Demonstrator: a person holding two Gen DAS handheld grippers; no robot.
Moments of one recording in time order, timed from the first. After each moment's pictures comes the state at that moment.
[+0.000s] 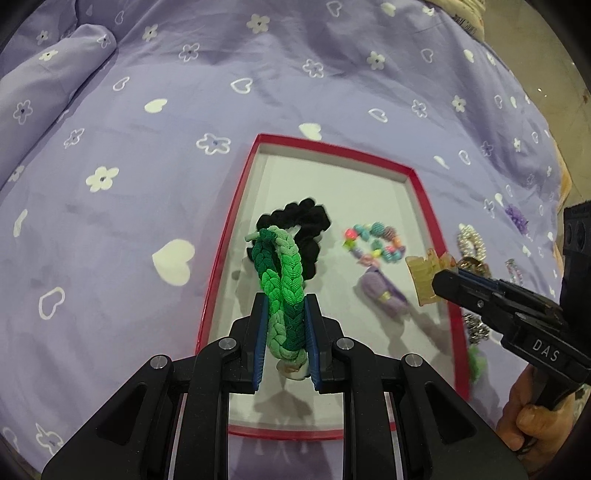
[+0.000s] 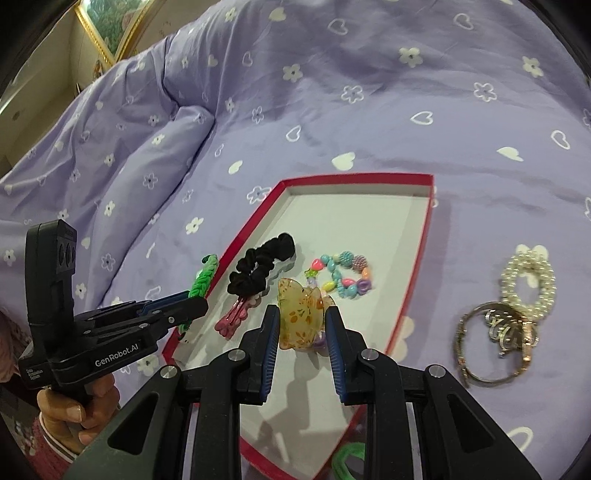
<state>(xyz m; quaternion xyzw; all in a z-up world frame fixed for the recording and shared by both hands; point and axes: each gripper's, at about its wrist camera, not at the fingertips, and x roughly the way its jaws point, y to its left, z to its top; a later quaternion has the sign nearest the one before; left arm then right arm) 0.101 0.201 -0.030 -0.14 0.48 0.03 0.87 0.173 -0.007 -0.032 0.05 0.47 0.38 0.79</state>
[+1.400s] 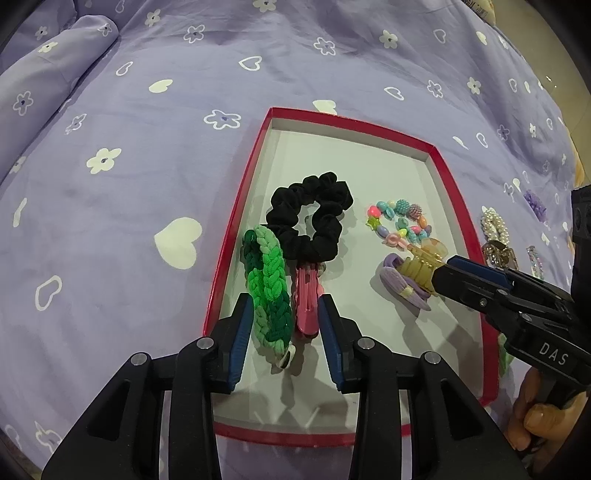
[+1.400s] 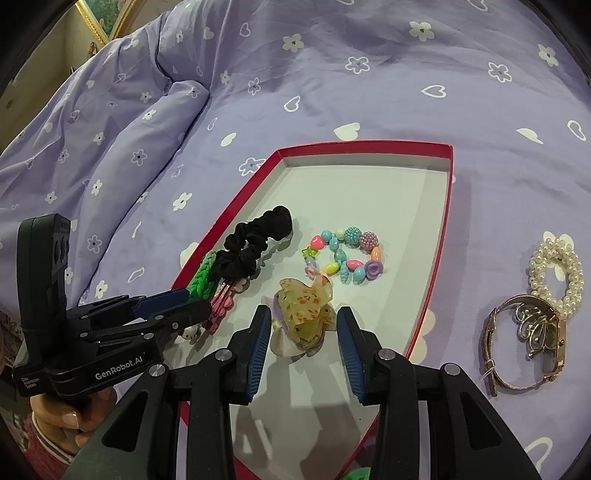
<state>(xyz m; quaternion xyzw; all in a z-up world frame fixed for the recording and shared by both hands) 0.103 0.202 -0.048 -0.12 0.49 0.05 0.86 0.176 0.012 -0.057 0.02 0.50 0.38 0.78</state>
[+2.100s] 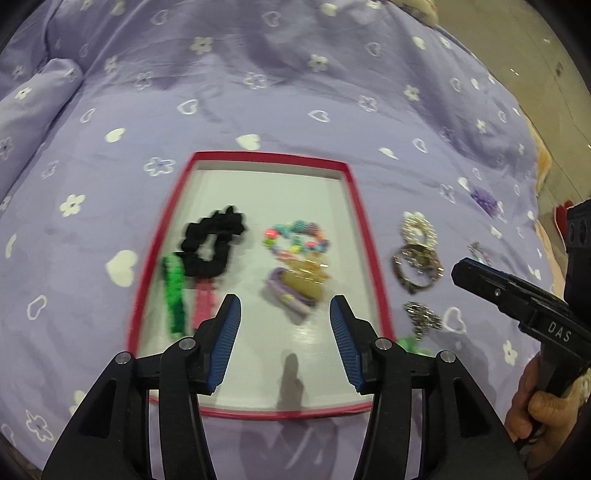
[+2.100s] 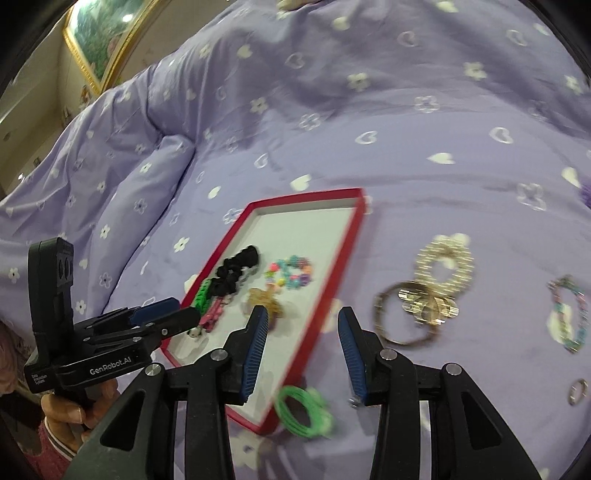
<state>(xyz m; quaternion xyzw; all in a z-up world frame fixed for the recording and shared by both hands) 0.092 0.130 0.002 -0.11 0.46 -0.01 0.88 0.162 -0.090 -0.005 0.08 0.45 0.33 0.82</state>
